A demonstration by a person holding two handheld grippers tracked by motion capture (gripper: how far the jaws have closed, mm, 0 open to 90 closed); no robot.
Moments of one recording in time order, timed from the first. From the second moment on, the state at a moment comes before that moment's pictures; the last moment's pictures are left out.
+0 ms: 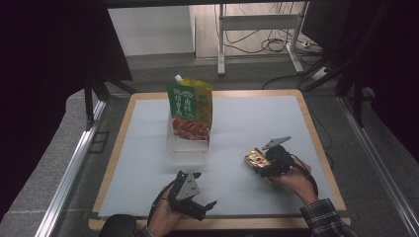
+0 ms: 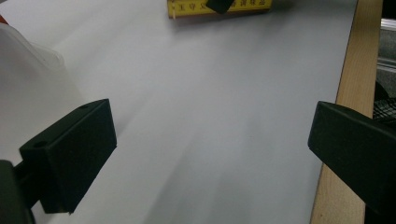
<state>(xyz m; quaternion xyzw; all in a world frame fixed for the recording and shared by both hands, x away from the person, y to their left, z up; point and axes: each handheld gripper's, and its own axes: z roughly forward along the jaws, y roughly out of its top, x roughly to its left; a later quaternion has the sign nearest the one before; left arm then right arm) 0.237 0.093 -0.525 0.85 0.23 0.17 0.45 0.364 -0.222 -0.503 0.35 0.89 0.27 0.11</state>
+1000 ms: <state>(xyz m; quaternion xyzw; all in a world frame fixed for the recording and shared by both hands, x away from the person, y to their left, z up) 0.237 0.090 -0.526 0.85 0.22 0.17 0.45 0.398 -0.187 -0.495 0.34 0.93 0.13 0.06</state>
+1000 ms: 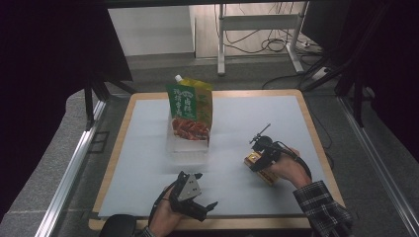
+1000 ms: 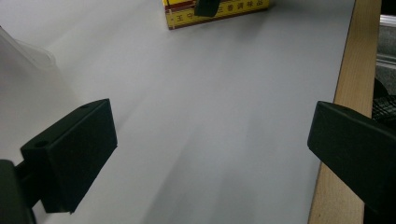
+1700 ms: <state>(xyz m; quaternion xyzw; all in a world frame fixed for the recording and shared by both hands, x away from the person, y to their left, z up) 0.237 0.090 -0.526 0.85 0.22 0.17 0.45 0.391 -0.192 -0.480 0.34 0.92 0.18 0.07</state>
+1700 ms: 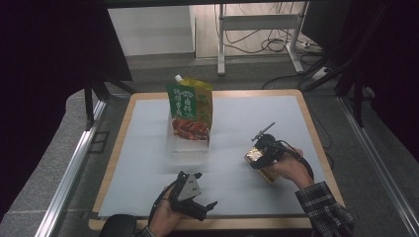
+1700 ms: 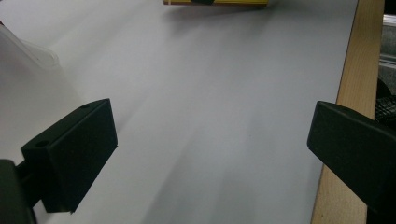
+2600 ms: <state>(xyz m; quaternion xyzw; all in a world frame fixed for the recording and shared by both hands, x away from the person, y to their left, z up) 0.237 0.092 -0.525 0.85 0.22 0.17 0.45 0.383 -0.180 -0.448 0.30 0.88 0.35 0.11</state>
